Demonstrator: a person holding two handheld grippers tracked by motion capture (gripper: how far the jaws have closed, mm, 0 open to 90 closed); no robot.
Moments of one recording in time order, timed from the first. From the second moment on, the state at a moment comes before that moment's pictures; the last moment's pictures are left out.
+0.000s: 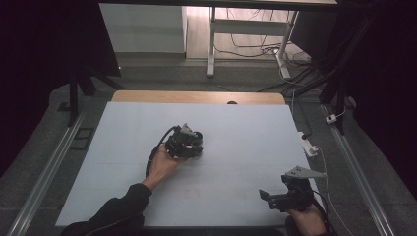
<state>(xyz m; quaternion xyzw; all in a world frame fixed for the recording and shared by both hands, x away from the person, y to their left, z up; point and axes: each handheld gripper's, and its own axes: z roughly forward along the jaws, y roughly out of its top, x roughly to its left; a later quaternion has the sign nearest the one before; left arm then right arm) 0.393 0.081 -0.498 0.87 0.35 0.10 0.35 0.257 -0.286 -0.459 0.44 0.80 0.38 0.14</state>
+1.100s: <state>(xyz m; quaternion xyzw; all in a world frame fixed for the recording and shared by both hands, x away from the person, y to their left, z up) 0.391 0.083 -0.503 0.87 0.33 0.11 0.36 0.259 -0.276 -0.448 0.40 0.81 0.41 0.12</state>
